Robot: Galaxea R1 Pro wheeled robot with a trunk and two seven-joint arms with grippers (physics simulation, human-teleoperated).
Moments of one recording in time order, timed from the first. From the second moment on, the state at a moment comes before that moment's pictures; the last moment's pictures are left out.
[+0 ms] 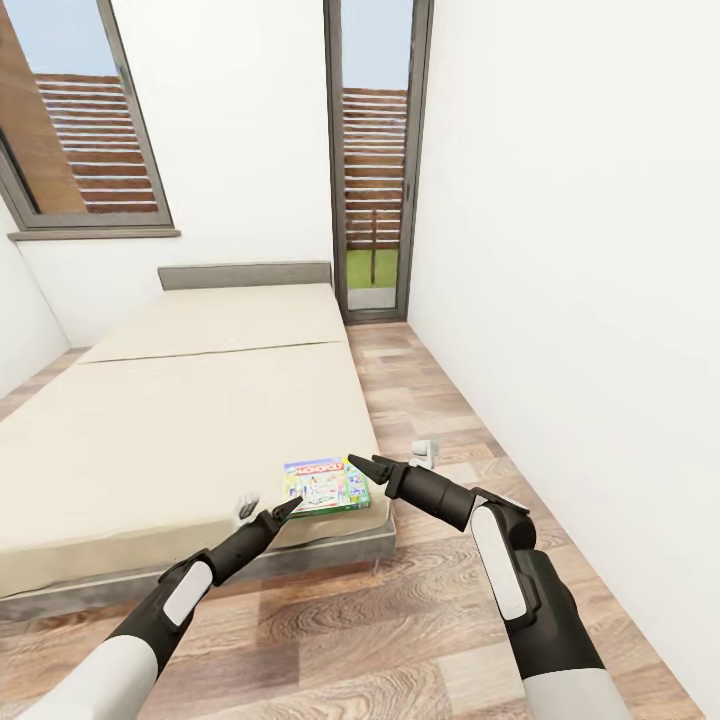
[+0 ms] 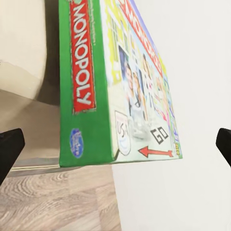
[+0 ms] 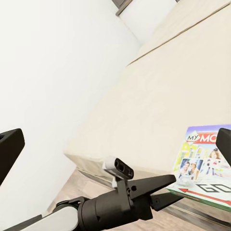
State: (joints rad) left arm -0.63 0.06 0.03 -0.50 0.74 0.33 -0.71; right arm -0.50 0.13 0.02 -1.36 -0.41 0.68 0.71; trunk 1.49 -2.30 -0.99
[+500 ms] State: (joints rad) left arm -0.63 0.06 0.03 -0.50 0.74 0.33 -0.71; right arm -0.50 0.13 0.02 -1.36 -0.41 0.68 0.71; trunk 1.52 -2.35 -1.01
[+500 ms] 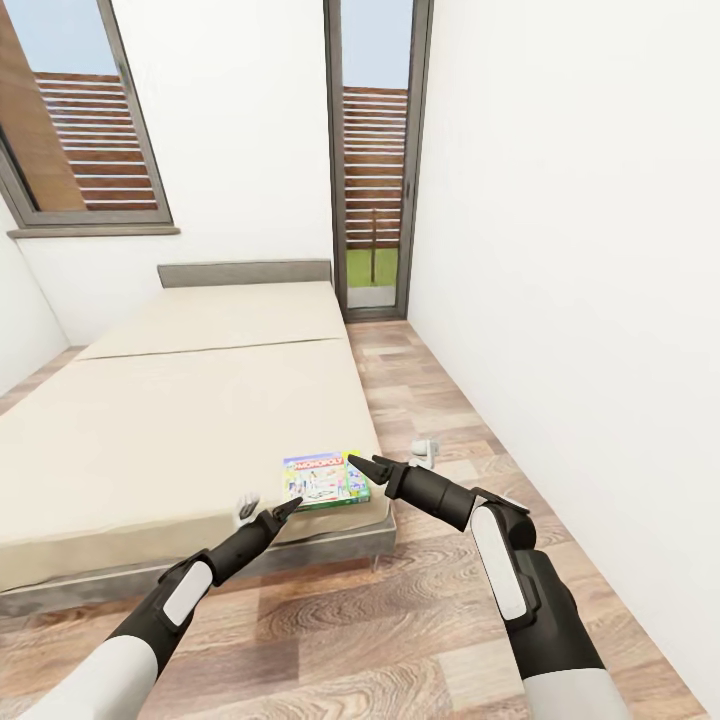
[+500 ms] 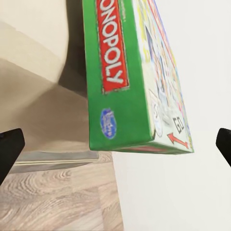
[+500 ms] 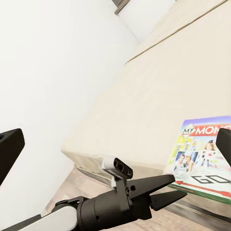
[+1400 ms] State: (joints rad) left arm -0.63 0.06 0.03 -0.50 0.73 0.33 -0.71; right arm -0.50 0.13 0.02 -1.36 -0.41 0.68 0.71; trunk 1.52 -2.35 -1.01
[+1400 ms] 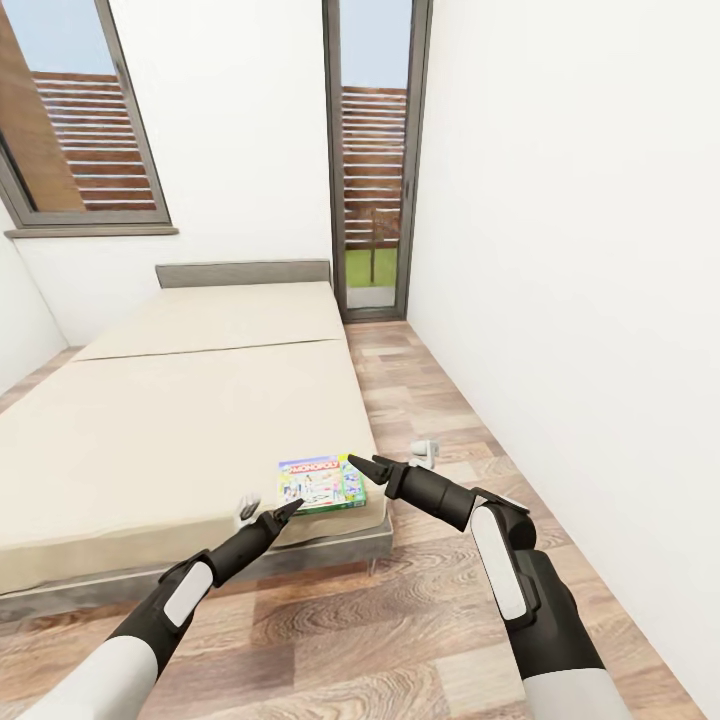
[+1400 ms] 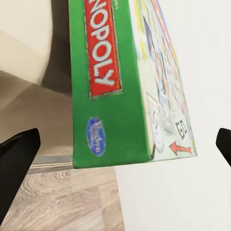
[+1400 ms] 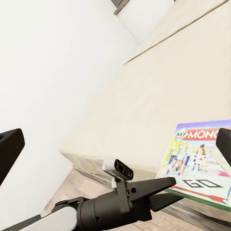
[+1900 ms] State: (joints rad) left arm -0.62 0.06 0.03 -0.50 0.72 0.33 -0.71; right arm -0.50 0.13 0.02 -1.36 -0.40 0.68 0.71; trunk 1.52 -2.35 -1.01
